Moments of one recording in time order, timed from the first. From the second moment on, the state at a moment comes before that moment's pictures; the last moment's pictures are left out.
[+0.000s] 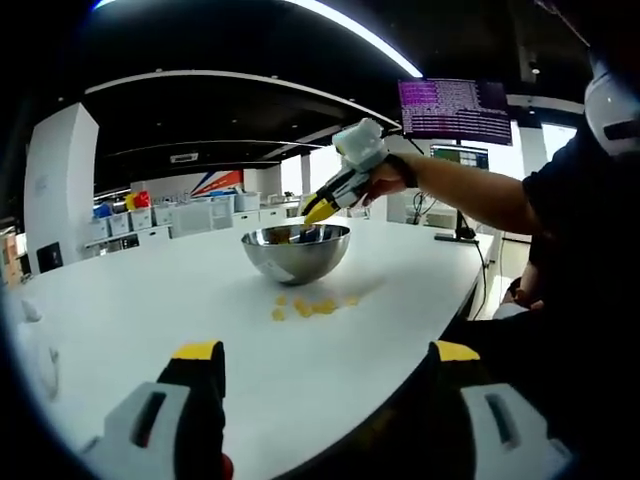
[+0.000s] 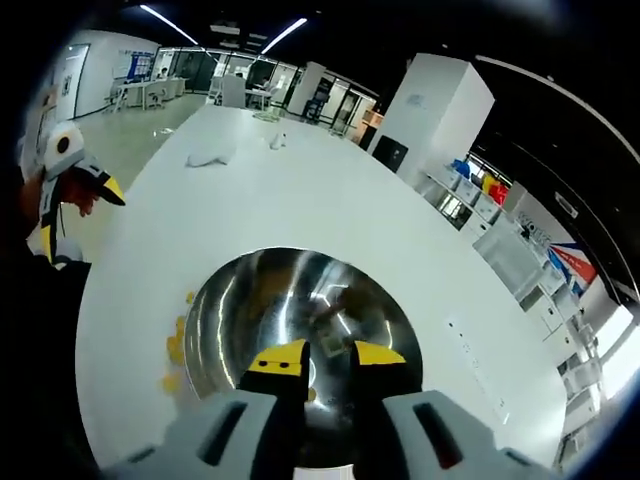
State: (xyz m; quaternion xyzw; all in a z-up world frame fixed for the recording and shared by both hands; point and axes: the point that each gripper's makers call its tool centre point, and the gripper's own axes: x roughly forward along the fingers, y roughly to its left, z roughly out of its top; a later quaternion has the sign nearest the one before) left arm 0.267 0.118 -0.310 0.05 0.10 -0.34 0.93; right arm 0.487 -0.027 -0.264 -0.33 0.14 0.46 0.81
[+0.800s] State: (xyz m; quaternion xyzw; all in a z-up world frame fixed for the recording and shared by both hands) left arm 0.263 0.102 -0.313 0.06 0.10 -0.35 0.93; right arm 0.363 -0.091 -0.317 -0.12 0.10 0.43 0.89
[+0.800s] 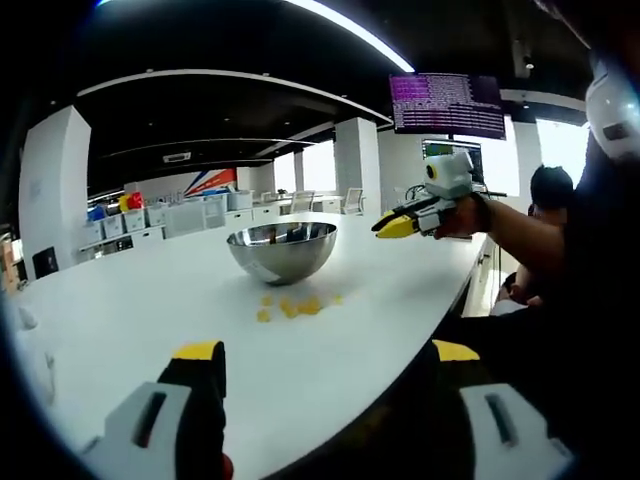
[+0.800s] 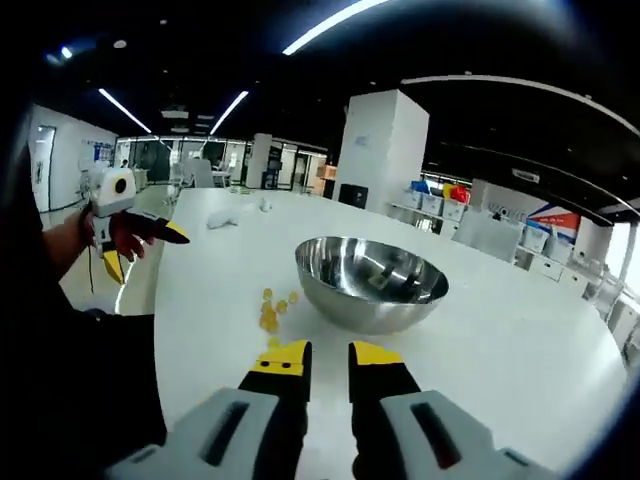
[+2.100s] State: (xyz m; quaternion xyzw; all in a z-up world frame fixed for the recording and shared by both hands) left arm 0.261 0.125 -0.316 0.05 0.10 -0.34 0.93; right arm 0.375 -0.009 -0.372 -0.13 0.15 0.49 0.85
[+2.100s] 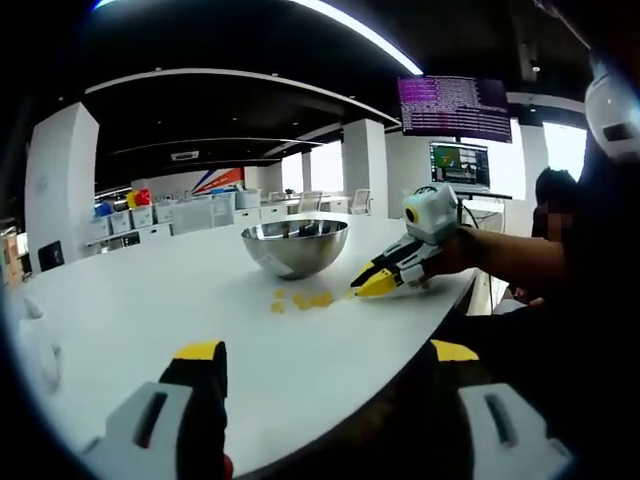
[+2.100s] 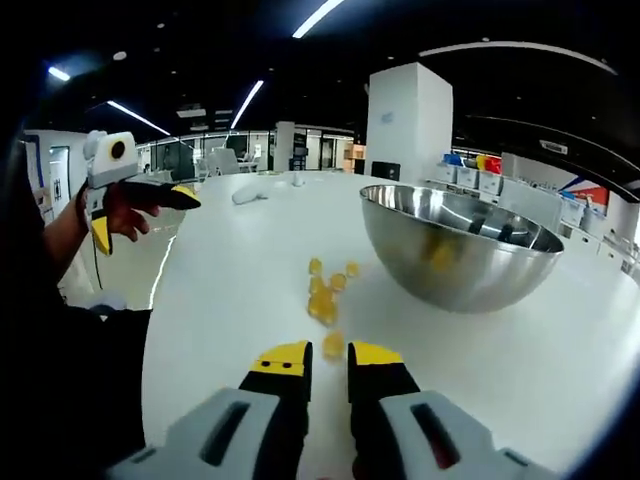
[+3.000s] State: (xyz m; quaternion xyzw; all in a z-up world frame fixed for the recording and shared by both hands) left arm 0.259 0.128 -0.315 0.06 0.10 -0.34 0.93; right arm 0.377 -0.007 -0.371 -0.13 0.14 0.48 0.85
